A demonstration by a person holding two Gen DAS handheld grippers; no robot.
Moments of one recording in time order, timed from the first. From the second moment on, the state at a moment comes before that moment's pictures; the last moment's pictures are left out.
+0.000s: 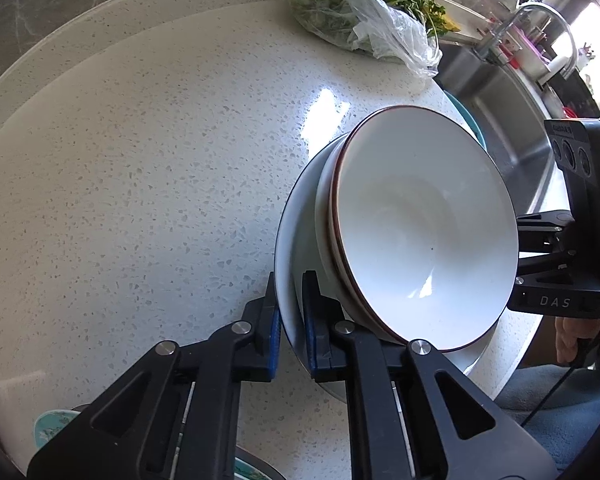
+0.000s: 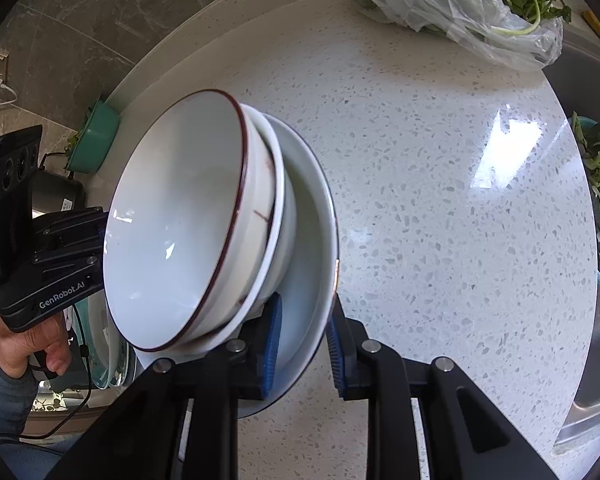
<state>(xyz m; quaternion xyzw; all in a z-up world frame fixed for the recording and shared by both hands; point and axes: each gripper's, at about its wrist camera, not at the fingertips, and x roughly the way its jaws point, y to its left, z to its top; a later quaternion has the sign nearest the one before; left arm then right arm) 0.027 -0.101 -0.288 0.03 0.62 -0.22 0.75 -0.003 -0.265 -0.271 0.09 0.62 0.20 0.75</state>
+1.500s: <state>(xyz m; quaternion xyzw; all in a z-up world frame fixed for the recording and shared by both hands) -0.078 0.082 -0.145 -0.05 0.56 -0.12 0.82 -0.031 -0.122 -0.182 -0.02 0.57 0.33 0.75</state>
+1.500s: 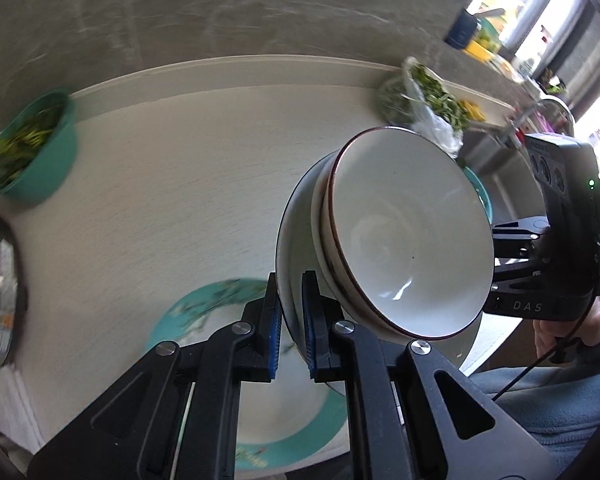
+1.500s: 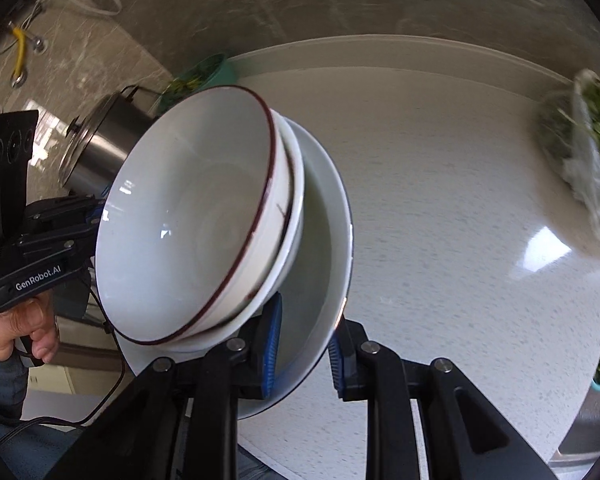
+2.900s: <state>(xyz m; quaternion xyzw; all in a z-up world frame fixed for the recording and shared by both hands) -0.173 0.214 -0.259 -0.10 0.61 -0.09 0.78 -0.064 -0.024 -0.254 -0.07 0.62 0.33 0.71</state>
